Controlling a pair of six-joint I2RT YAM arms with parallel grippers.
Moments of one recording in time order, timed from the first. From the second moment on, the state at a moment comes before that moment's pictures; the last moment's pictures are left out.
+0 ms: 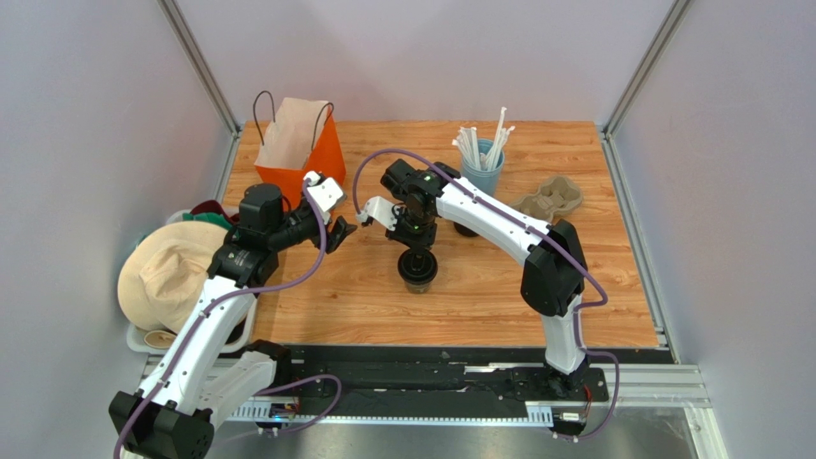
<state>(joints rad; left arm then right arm) -0.29 0.90 0.88 -0.35 0.52 0.41 0.83 2.00 1.86 -1.19 -0.16 -0.54</state>
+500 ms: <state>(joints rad) -0.29 0.90 0.88 -0.35 0.52 0.40 0.83 2.01 1.85 -1.19 -0.16 -0.55</state>
